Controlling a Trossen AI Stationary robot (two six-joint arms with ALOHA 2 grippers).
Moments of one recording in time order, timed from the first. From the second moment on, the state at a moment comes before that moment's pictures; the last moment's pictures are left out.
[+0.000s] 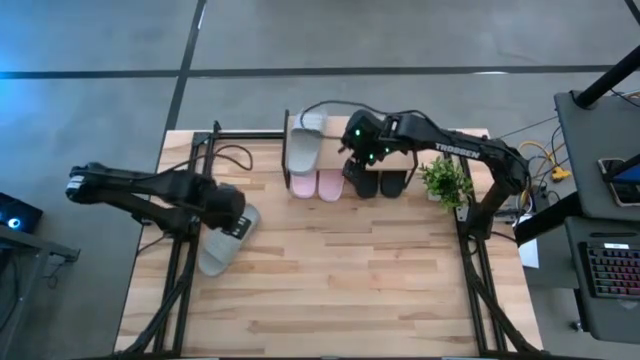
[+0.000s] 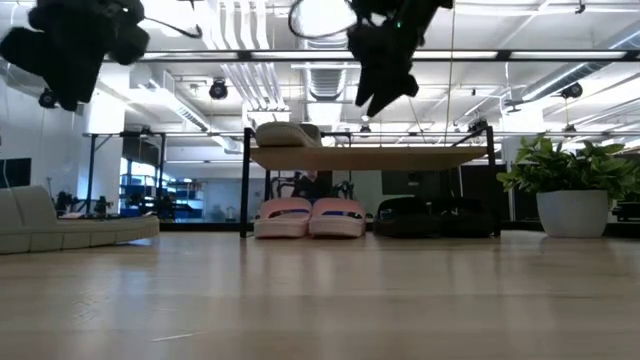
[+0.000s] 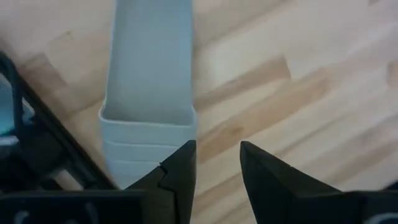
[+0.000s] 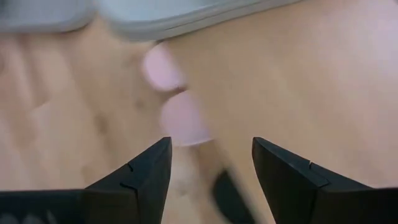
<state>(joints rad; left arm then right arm) -0.11 1.04 1.02 -1.30 0.03 -1.23 -0.35 1.69 1.61 -0.94 -0.03 0.16</state>
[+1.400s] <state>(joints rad) 0.42 1.27 0.88 -1.40 0.46 0.71 -0.07 1.58 1.61 -1.11 0.03 0.31</state>
